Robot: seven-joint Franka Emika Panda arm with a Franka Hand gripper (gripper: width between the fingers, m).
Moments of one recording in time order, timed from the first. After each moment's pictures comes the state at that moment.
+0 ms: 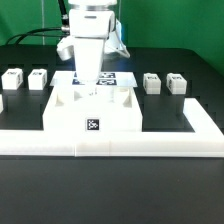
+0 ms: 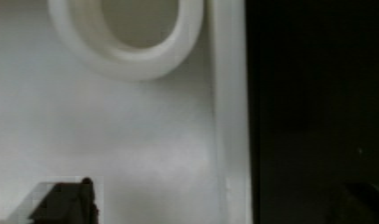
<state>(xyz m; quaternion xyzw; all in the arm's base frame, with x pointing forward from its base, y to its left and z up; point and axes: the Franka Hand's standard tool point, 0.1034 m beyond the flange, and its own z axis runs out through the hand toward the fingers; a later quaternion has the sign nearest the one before) 0.441 -0.029 0.014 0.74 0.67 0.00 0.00</state>
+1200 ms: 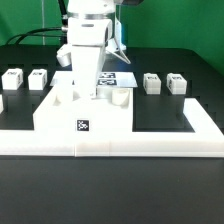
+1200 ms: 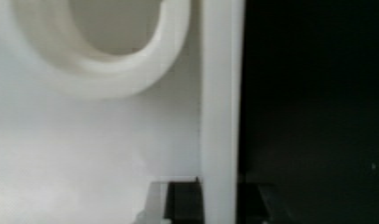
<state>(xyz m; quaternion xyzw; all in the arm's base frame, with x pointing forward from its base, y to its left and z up) 0.439 -0.029 0.008 0.75 0.66 0.00 0.00</state>
